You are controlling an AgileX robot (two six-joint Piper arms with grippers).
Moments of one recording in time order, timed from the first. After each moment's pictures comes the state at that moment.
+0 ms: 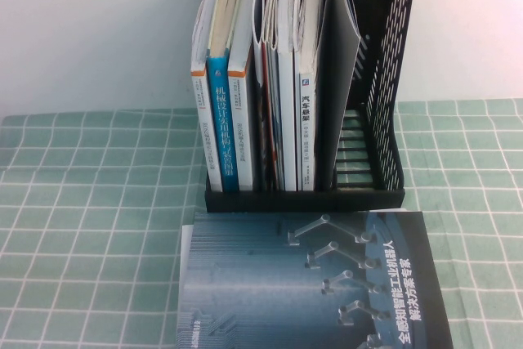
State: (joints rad) right arm 0.02 -0.01 0.03 -0.07 -0.43 -0.19; left arm -0.10 -0.01 0.02 -0.17 -0.26 -0.06
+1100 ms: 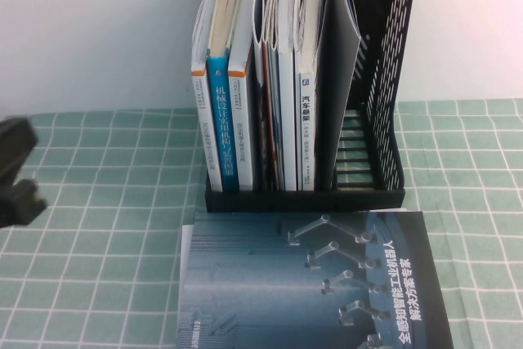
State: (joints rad) right arm 0.02 0.50 -0.50 0.50 0.40 -0.70; left arm -0.28 0.66 -0.65 -0.16 0.28 -0.11
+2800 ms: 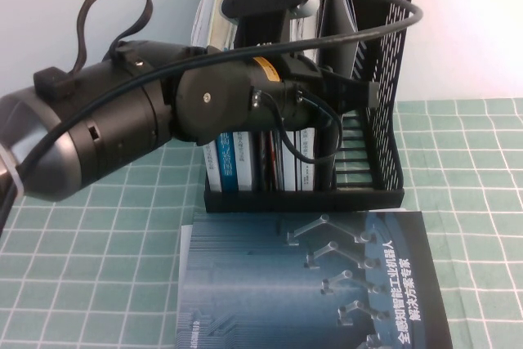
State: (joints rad) right arm 0.21 1.03 -0.50 -0.26 -0.46 -0.10; left arm -0.68 1.63 -1.35 -0.26 0.36 -0.24
